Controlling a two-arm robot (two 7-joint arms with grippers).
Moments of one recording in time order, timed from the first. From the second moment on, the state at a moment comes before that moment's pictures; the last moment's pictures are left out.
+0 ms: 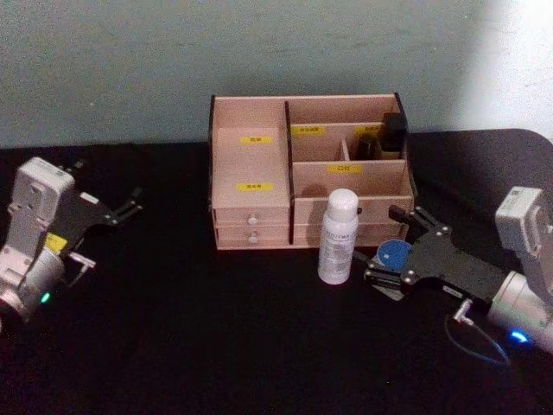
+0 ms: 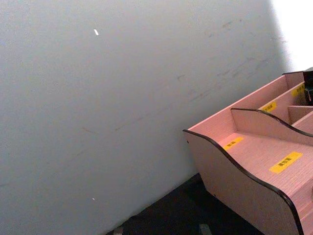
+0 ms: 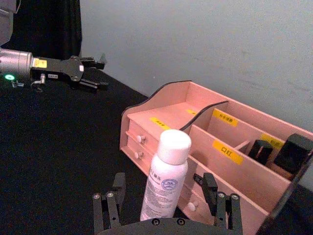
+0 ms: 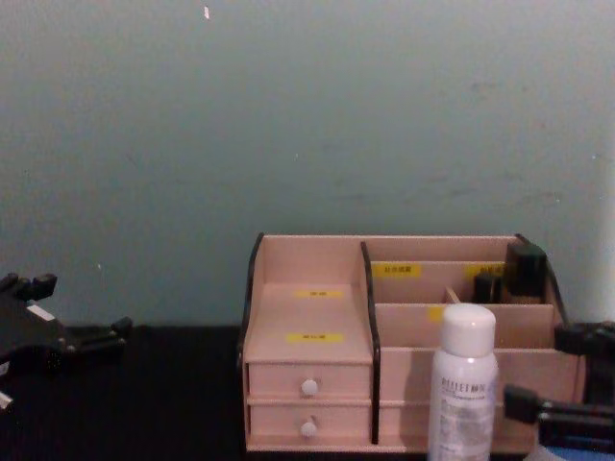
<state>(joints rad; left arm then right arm) -0.20 0.60 0.45 -1.41 -0.25 -0.12 0.03 0.07 0.64 -0.39 -1.58 0.41 -0.16 0.48</state>
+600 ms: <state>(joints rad) -0.20 0.60 0.45 -1.41 -0.25 -0.12 0.03 0.14 0.53 -0.40 -1.45 0.40 -0.12 0.54</state>
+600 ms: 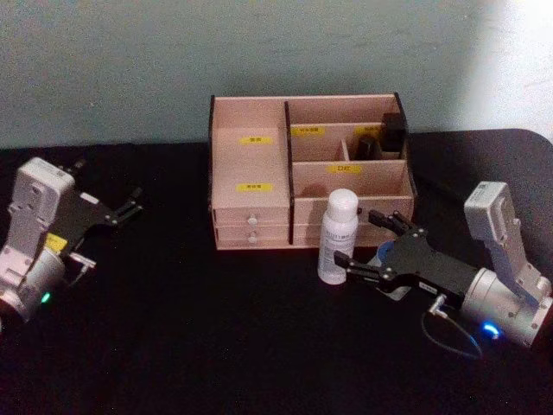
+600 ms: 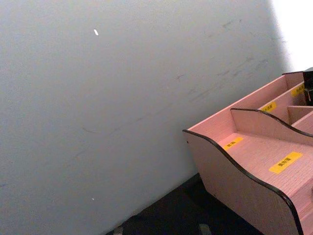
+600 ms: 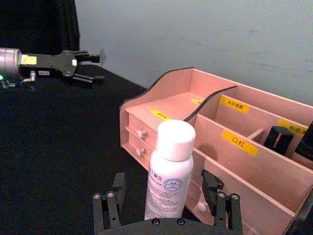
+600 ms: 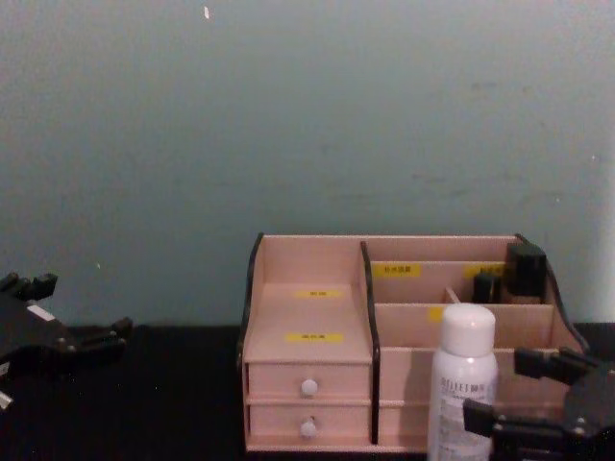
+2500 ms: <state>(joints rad) -0.20 0.60 0.45 -1.41 -0.25 -0.12 0.03 0.25 0.44 -0.43 -1.29 0.39 -0.09 0.58</state>
